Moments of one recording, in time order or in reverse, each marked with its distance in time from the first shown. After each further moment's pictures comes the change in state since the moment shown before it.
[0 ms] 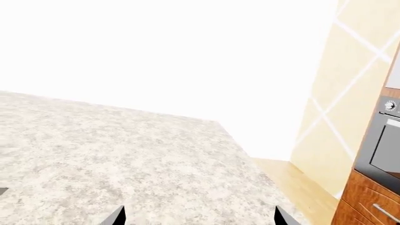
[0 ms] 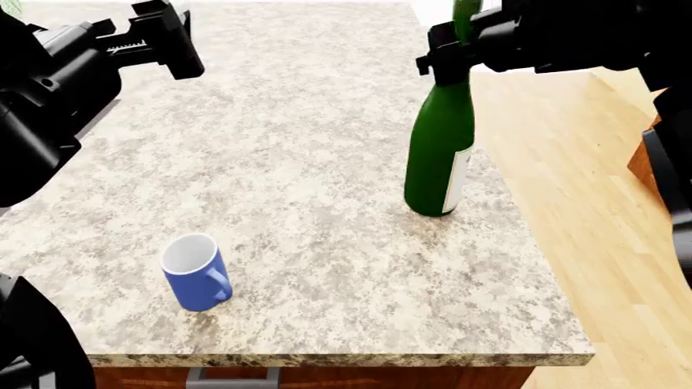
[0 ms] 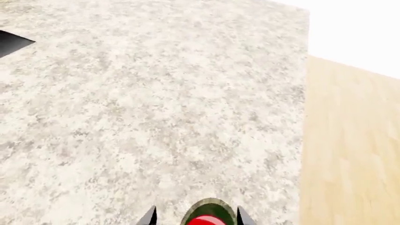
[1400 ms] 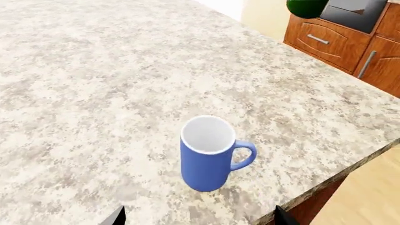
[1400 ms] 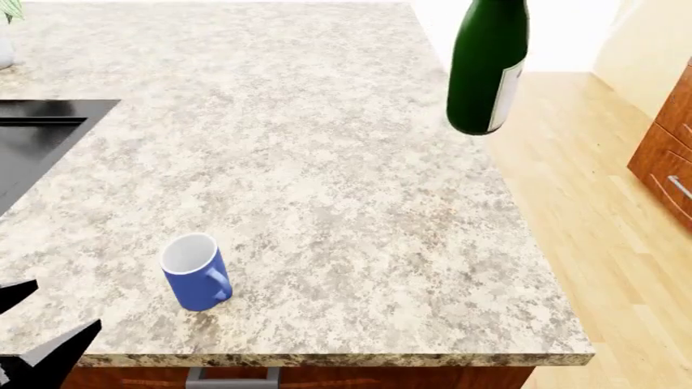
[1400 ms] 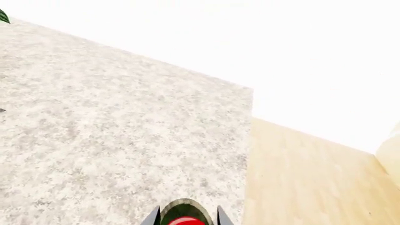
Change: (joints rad) left arm 1.164 -0.601 -0.896 0.463 -0.522 -0.188 0.647; right arm 0.112 0.143 0.076 -0.247 0.028 0.003 0.167
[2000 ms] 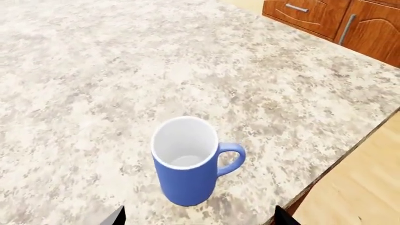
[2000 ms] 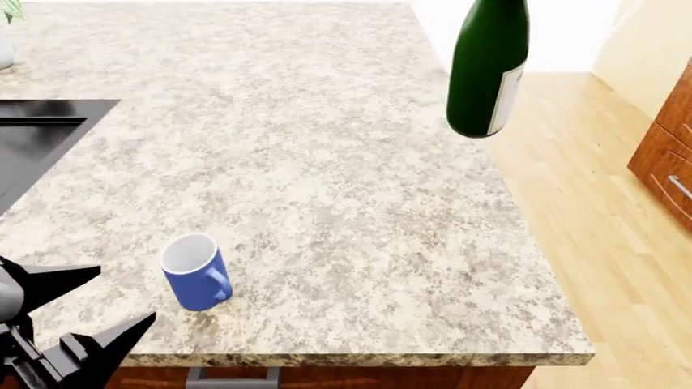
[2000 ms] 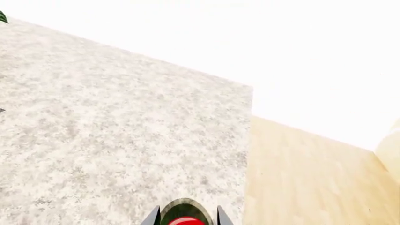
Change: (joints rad) left arm -0.102 -0.097 0.430 -0.038 0.123 0.212 -0.002; right arm -0.010 0.010 0.017 -0.028 0.018 0.021 0.031
